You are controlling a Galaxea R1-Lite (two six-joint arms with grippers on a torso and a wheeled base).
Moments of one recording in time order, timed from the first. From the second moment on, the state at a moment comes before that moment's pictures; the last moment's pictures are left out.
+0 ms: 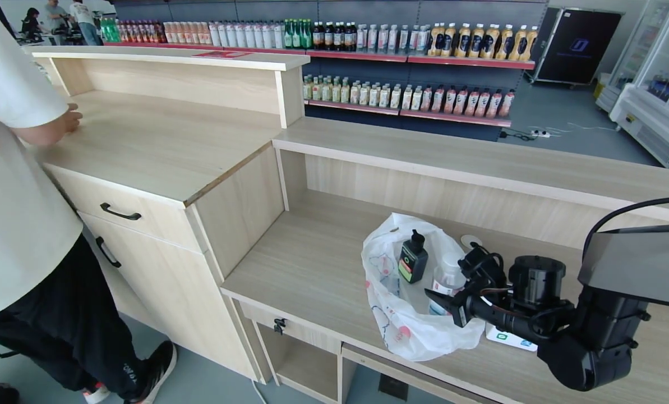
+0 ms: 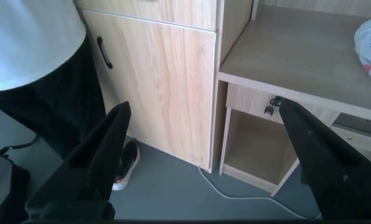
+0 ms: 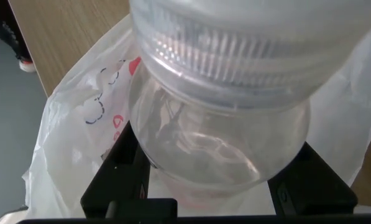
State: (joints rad) left arm 0.01 0.00 0.00 0.03 0.08 0.07; right arm 0.23 2.27 -0.53 -1.43 0.36 -0.32
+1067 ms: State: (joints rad) left arm 0.01 0.00 0.00 0.04 0.08 0.07; right arm 0.19 2.25 -0.51 -1.41 0.39 -0.33
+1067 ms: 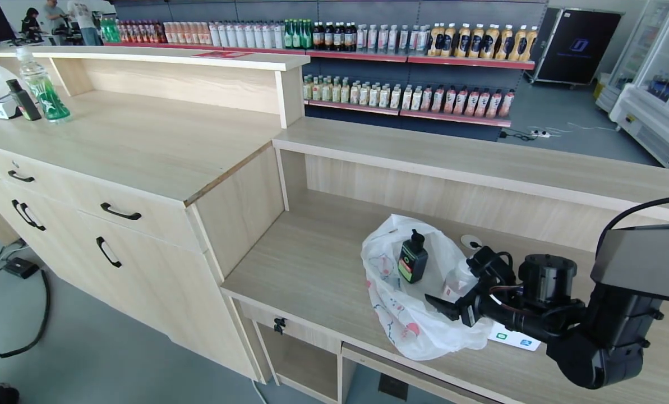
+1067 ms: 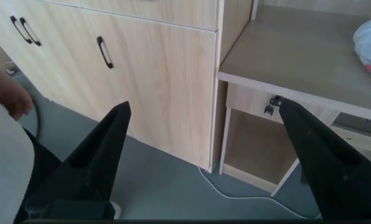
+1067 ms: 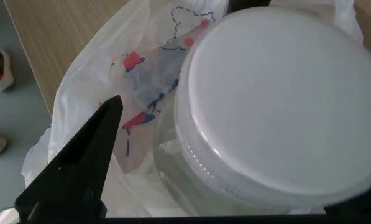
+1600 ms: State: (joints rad) left arm 0.01 0.00 0.00 0.04 0.08 0.07; right arm 0.17 2.02 -0.52 -1.31 0.39 -0.36
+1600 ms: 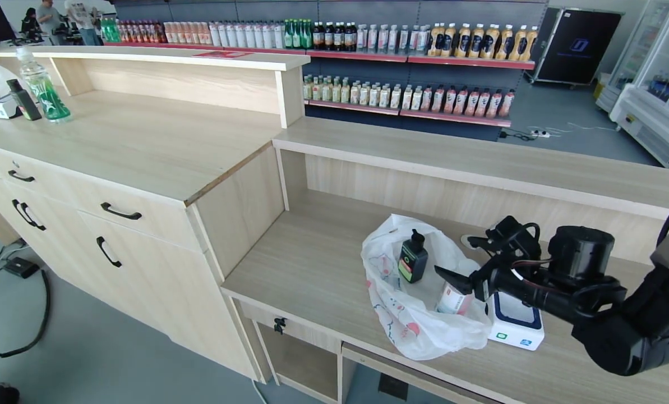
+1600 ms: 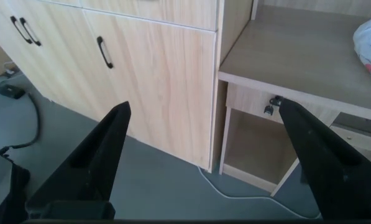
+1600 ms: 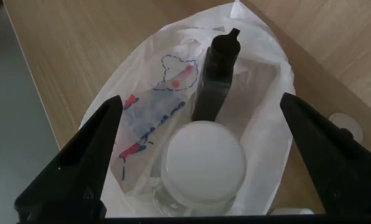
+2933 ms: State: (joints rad) left arm 0.00 0.00 0.00 0.04 0.08 0.07; right arm -0.19 1.08 -0.40 -0.48 -0.01 -0.29
